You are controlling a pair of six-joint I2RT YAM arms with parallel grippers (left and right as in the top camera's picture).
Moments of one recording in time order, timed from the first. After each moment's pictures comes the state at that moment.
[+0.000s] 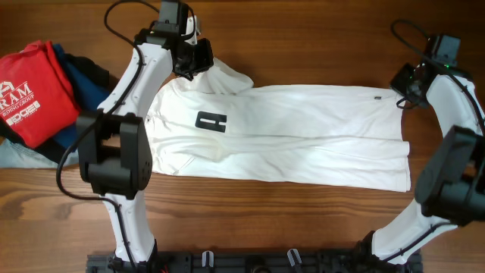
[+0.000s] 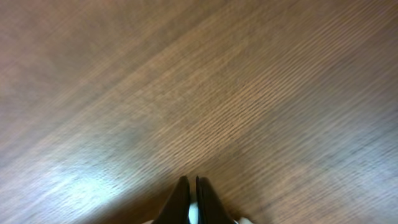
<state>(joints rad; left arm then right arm) -0.19 2.12 1.75 -0.74 0.32 -0.39 -0.31 1.91 1.37 -0.59 0.06 0.34</state>
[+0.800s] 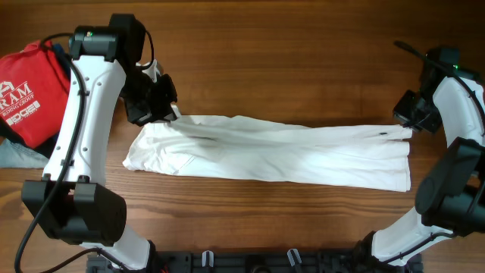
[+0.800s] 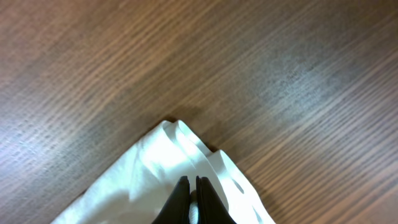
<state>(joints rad) -0.08 1.79 1.76 -1.62 0.34 -0.39 -0.32 1.86 1.37 -1.00 0.22 0.34</state>
